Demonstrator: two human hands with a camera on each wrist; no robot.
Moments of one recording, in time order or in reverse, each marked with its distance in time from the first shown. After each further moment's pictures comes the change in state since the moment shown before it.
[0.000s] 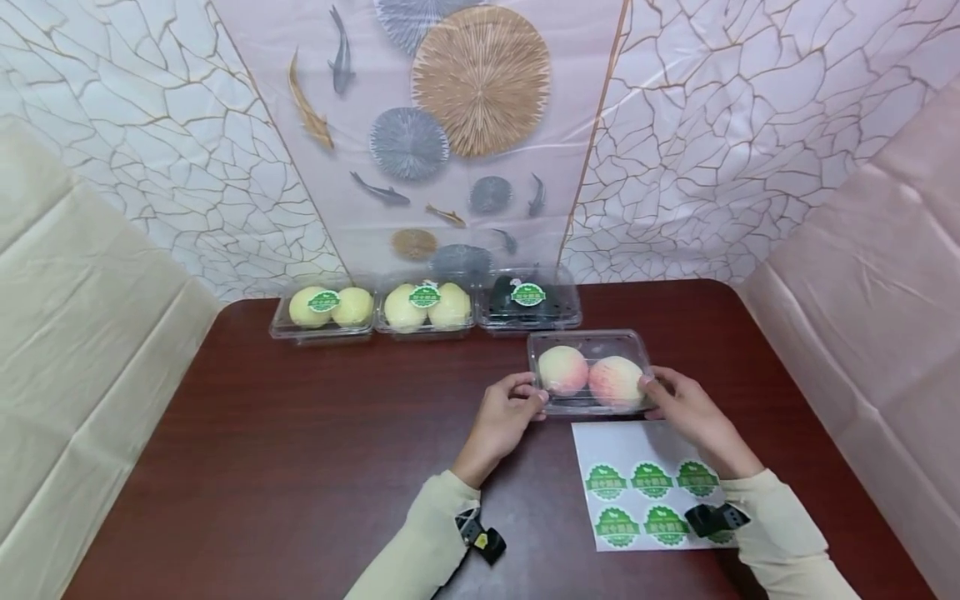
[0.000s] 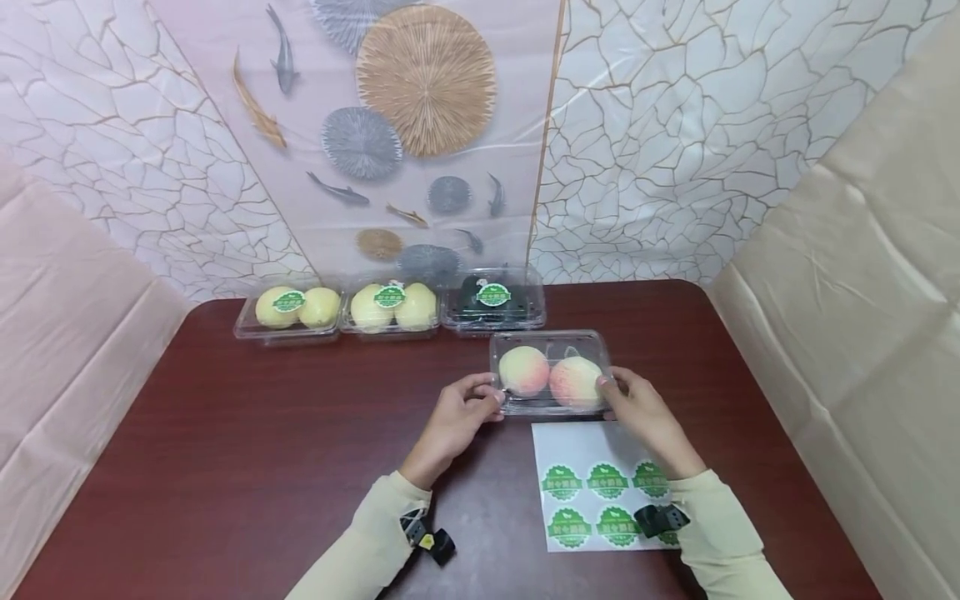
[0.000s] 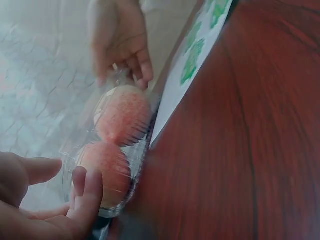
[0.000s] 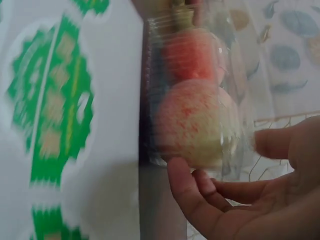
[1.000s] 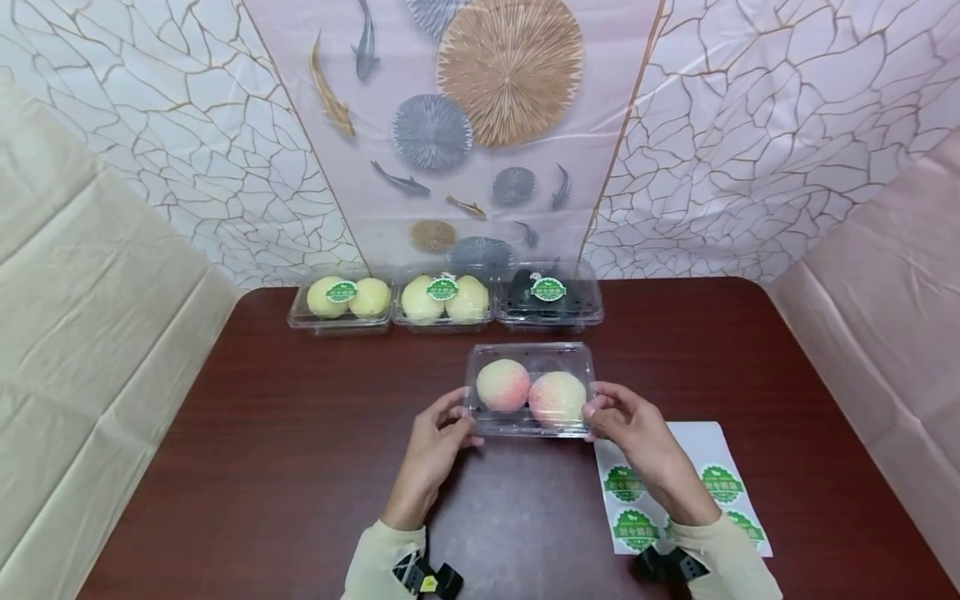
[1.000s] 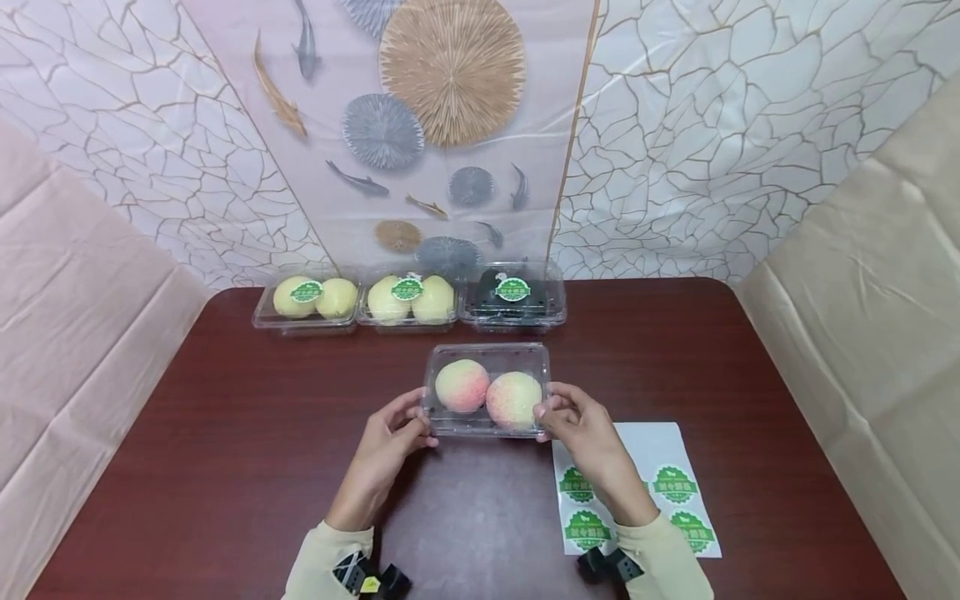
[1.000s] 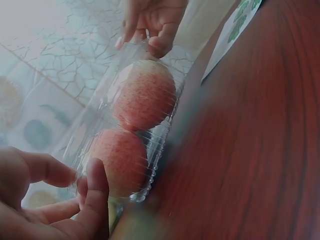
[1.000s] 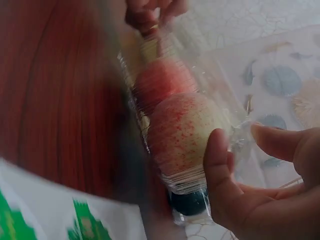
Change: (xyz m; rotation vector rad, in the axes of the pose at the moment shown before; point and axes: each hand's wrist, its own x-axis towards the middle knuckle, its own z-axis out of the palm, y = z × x) left_hand -0.061 0.005 -0.090 -0.106 0.220 -0.087; right_hand -0.016 -0.047 0.090 0.384 -0.024 -0.091
